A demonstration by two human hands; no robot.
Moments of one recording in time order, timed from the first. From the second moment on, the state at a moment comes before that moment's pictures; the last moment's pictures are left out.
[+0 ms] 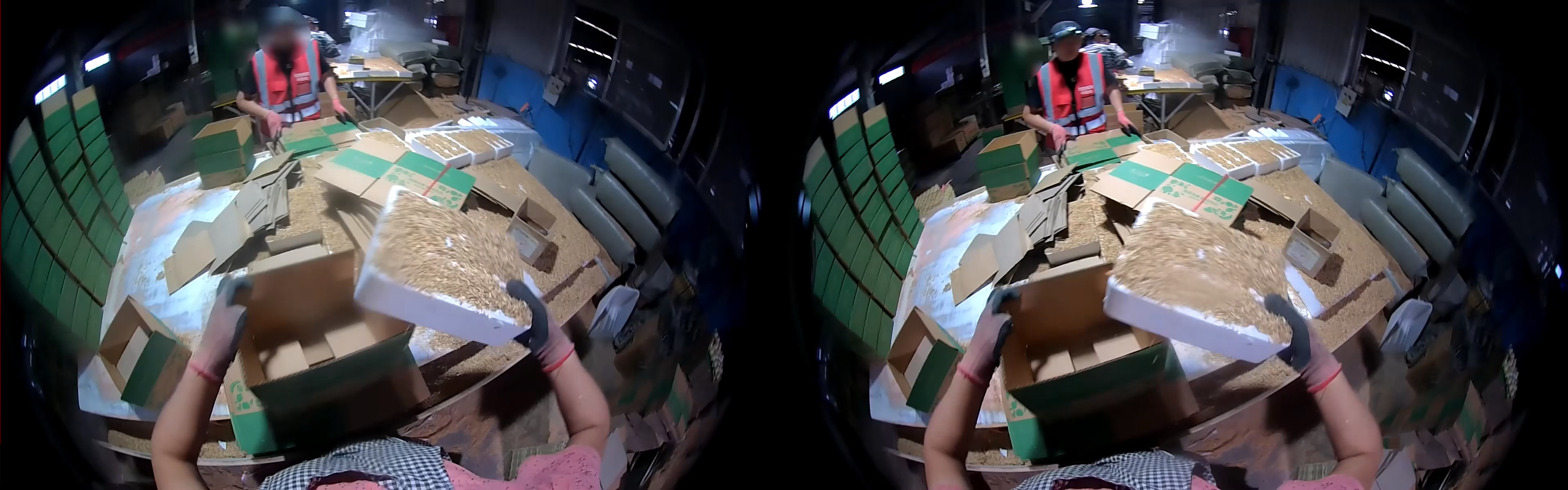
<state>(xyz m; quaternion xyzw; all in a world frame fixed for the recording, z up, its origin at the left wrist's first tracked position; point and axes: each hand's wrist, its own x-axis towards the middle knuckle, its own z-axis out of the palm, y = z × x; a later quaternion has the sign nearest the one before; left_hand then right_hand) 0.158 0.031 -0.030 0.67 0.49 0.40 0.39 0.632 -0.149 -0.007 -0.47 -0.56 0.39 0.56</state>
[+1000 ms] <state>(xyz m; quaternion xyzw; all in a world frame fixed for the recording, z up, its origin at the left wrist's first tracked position) 0.059 -0.013 -0.024 0.61 0.65 0.38 0.25 0.367 0.234 -0.071 -0.44 -0.83 0.14 0.31</state>
